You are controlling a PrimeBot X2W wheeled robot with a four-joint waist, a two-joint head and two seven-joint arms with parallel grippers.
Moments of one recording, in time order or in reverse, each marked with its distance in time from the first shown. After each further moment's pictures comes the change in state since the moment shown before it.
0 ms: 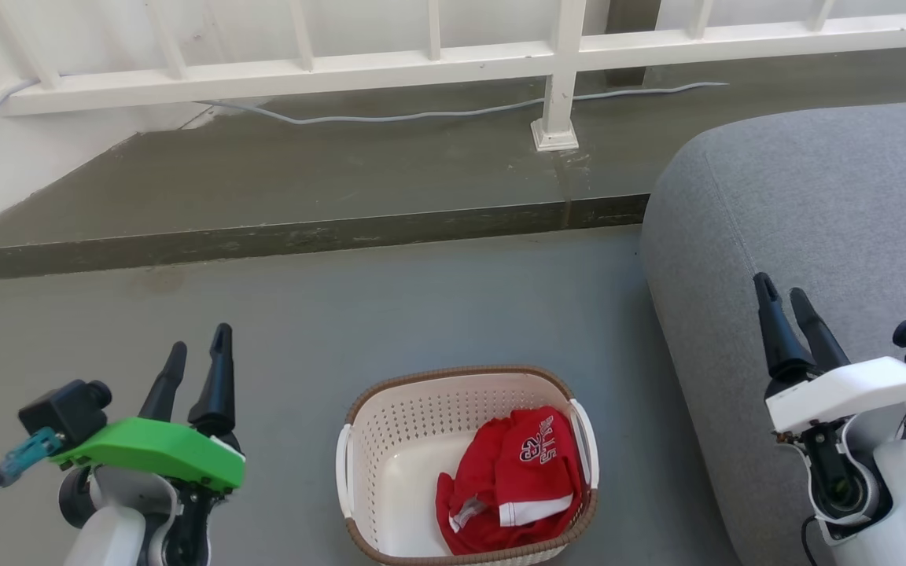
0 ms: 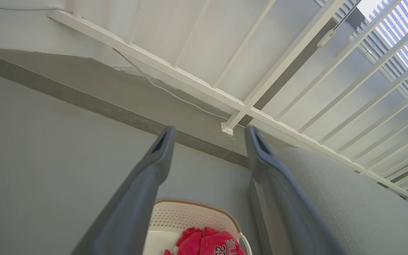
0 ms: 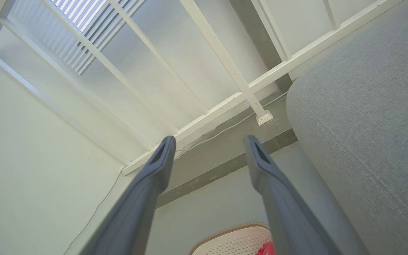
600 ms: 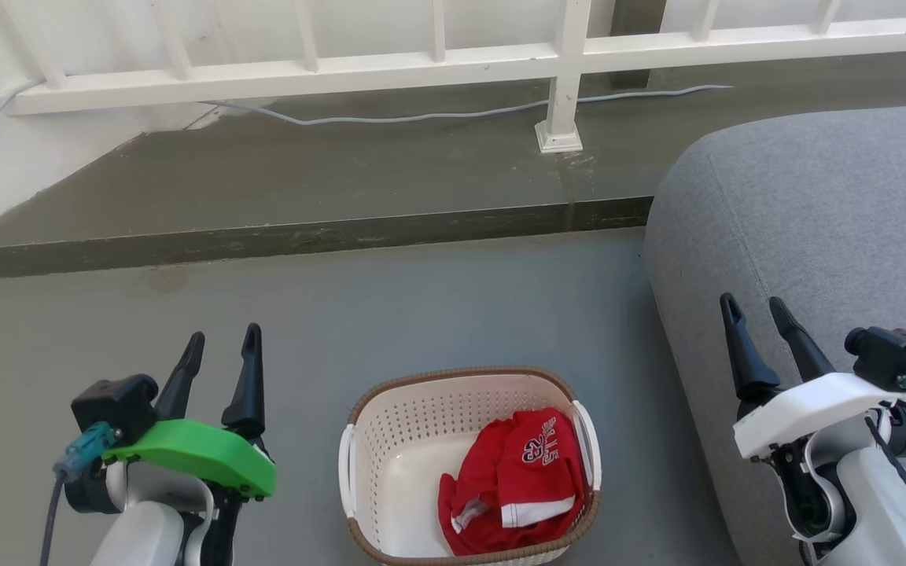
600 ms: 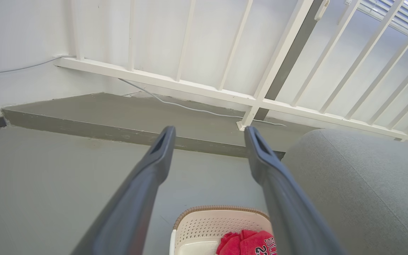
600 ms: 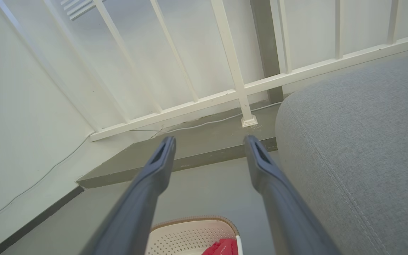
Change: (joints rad) left arm -0.016 0.006 -0.089 0.008 0.249 0.054 -0.068; right arm 0.000 -0.016 0.094 0.030 -0.260 -0.043 -0.063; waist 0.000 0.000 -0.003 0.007
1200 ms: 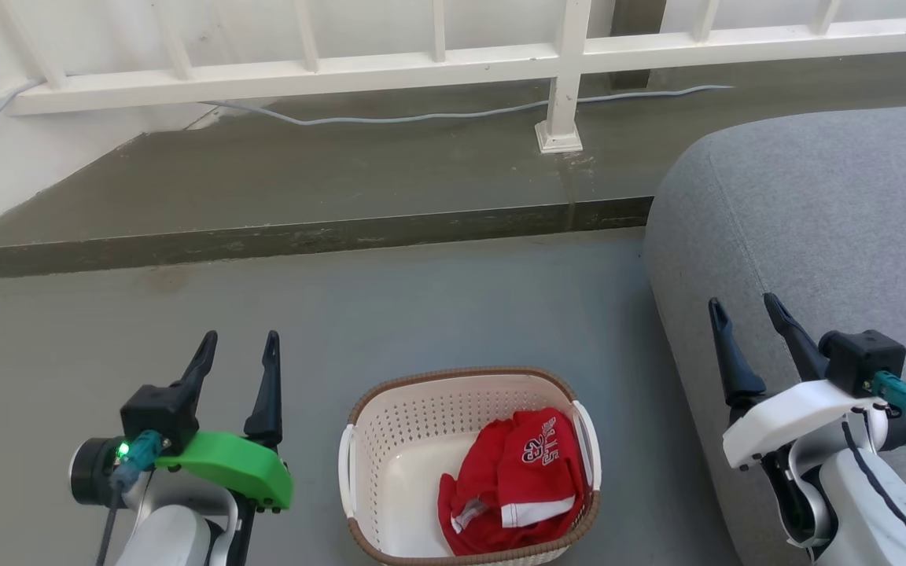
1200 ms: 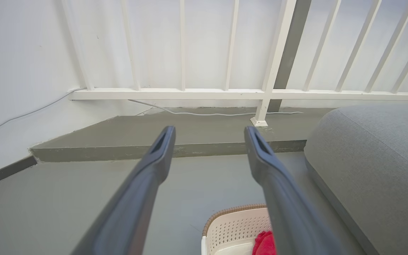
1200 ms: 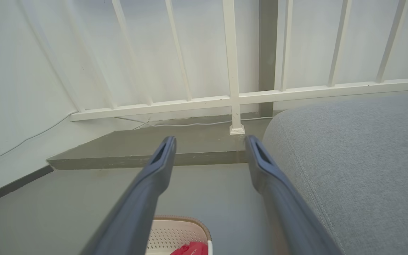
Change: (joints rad) left arm -0.011 0.002 -0.054 0.039 0.200 0.044 -0.058; right arm -0.016 -0.009 0.038 0.038 -0.192 -0.029 -0.057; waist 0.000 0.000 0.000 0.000
